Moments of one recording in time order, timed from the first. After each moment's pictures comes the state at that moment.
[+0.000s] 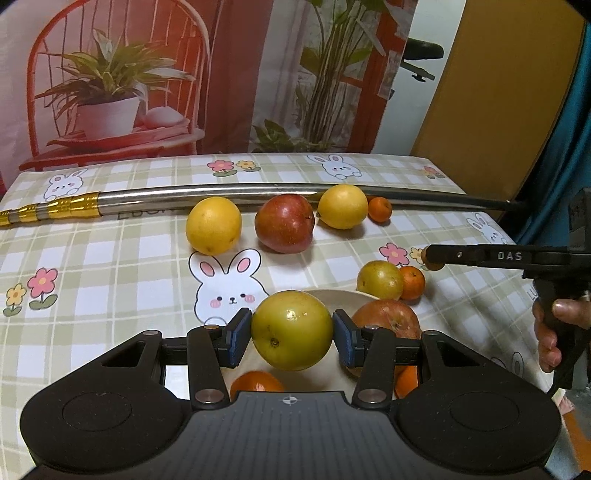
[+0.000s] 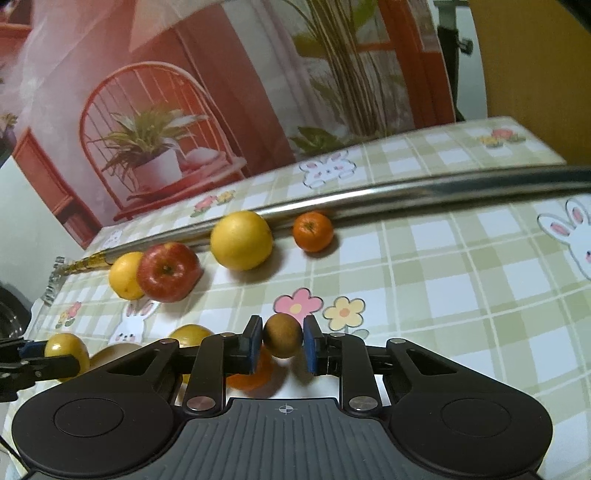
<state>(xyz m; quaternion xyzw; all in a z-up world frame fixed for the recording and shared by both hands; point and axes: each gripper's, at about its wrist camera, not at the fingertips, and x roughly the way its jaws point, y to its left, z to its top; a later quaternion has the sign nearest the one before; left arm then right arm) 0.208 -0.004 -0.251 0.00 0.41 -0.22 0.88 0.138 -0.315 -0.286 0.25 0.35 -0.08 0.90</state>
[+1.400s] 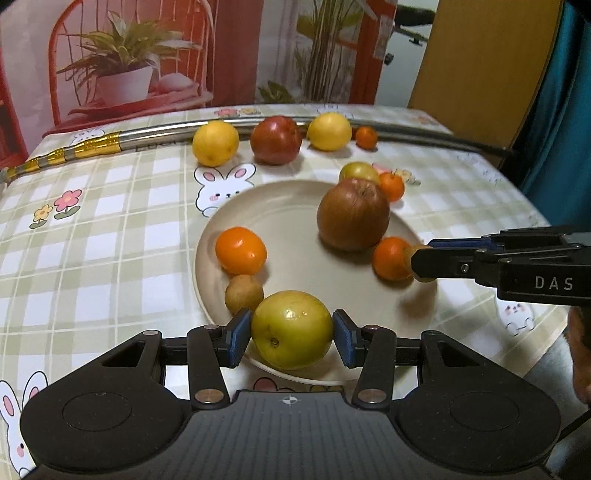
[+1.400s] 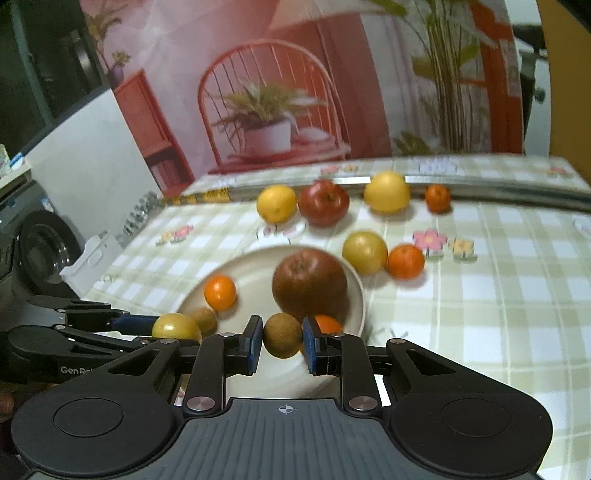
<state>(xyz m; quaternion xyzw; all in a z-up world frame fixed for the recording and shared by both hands) 0.123 -0.003 -0.273 0.04 0.44 -0.20 0.87 0.059 -0.181 -0.245 0.19 0.36 0.02 0.91</state>
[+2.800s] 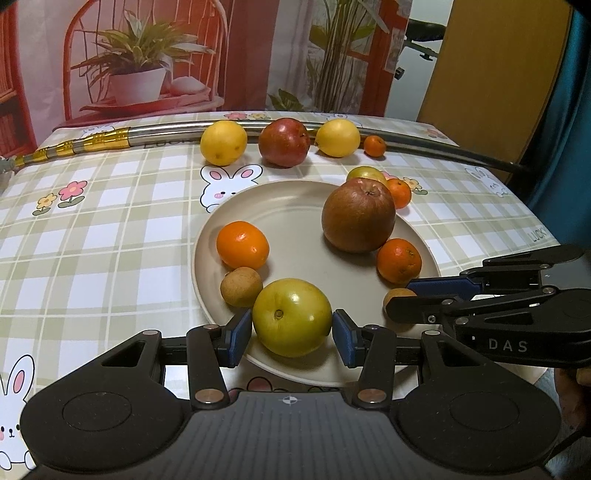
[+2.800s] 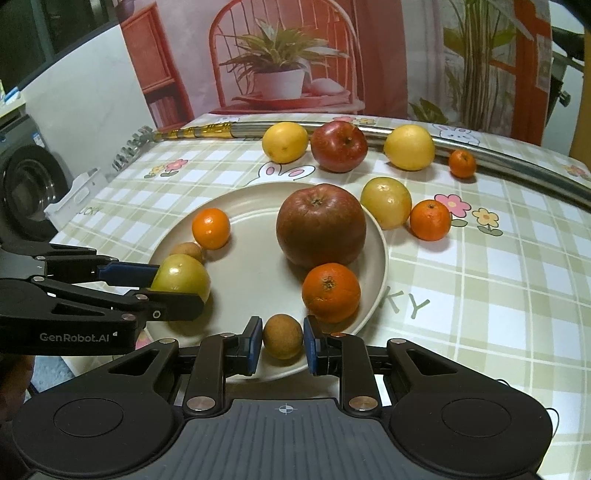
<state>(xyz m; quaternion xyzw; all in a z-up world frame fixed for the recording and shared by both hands) 0.115 -0.004 -0.281 0.02 0.42 -0.18 0.89 0.076 -0.153 -0.272 0.12 0.42 0.03 0.90</state>
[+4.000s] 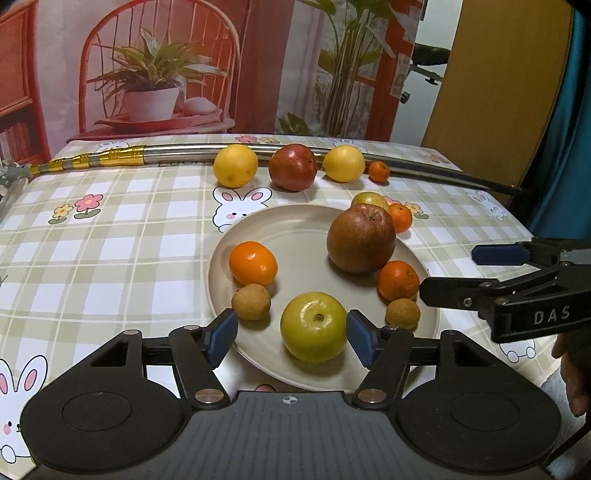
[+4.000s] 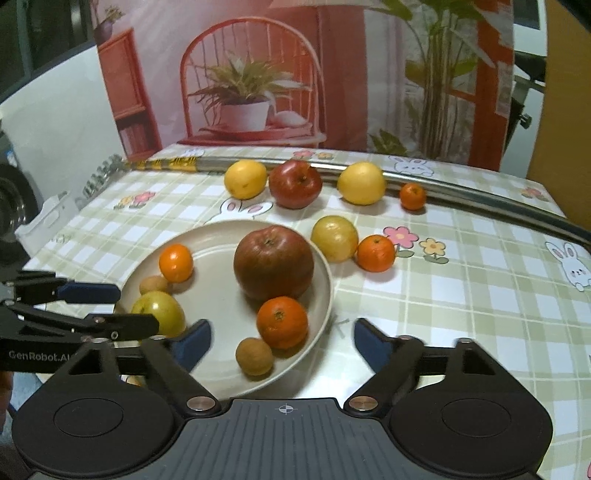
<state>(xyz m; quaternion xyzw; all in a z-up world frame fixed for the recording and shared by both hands) 0.105 0.005 -0.269 0.00 0.39 -0.17 0.91 0.062 -0.170 -0.250 0.10 0.38 -0.04 0.92</state>
